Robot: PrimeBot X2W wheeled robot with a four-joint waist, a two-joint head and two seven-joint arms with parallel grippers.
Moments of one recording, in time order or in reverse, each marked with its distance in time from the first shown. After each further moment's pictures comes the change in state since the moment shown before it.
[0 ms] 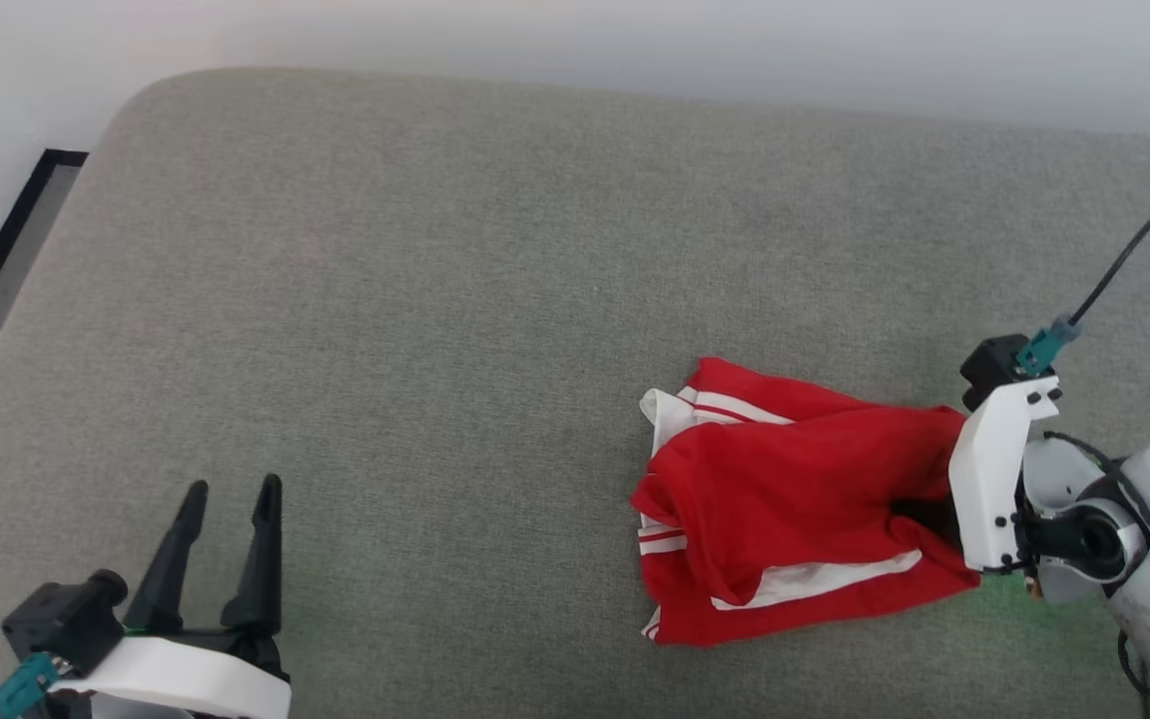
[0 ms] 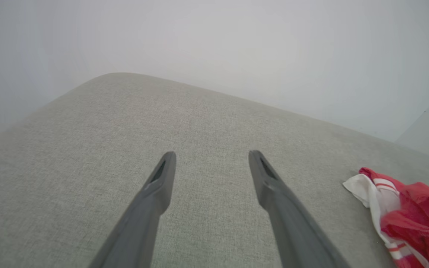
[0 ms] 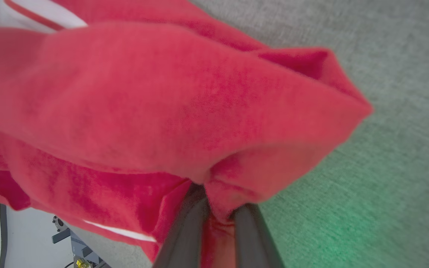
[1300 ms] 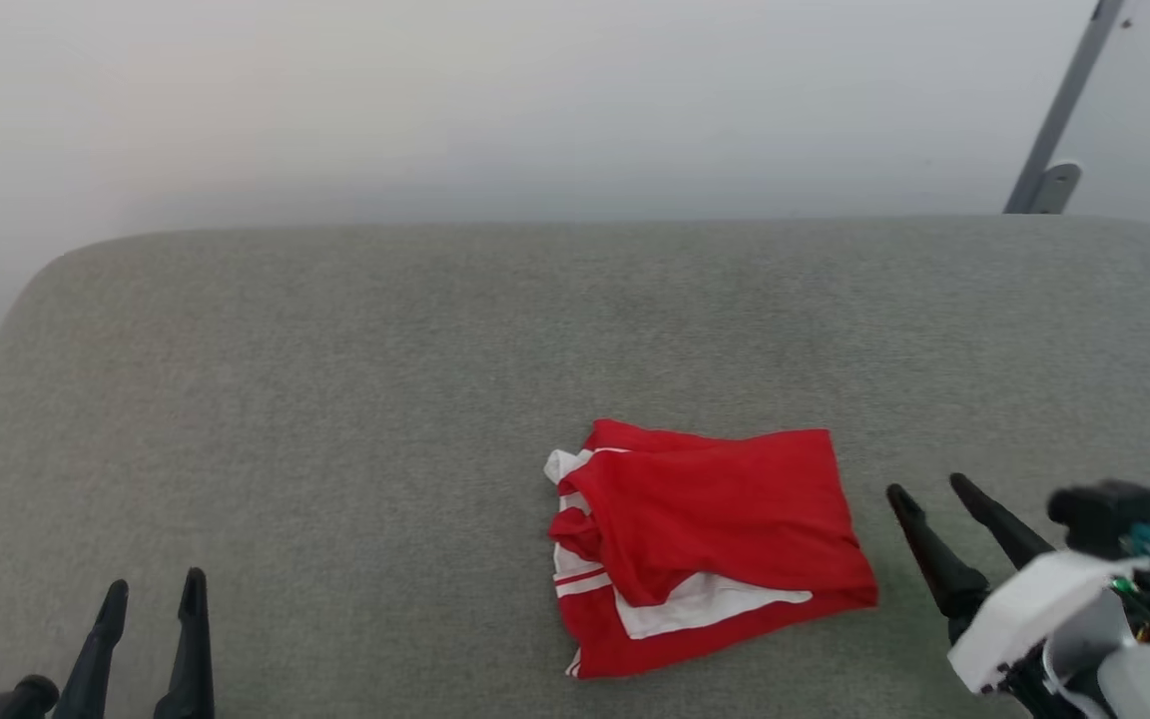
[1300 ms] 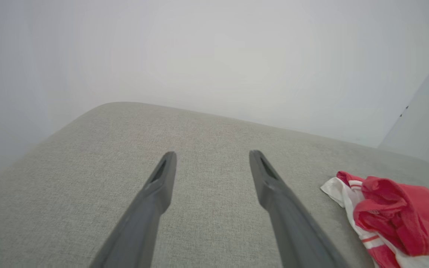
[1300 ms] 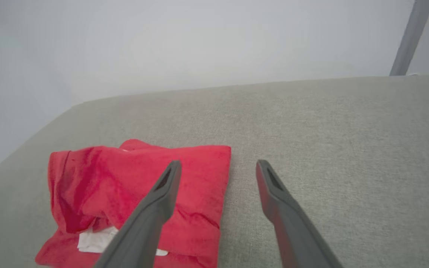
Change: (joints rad) left arm 0.182 -0.015 0.146 -0.064 0.071 0.000 0.000; right arm 0.442 0.095 -0.287 -0.263 -0.285 0.000 -0.842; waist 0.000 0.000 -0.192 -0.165
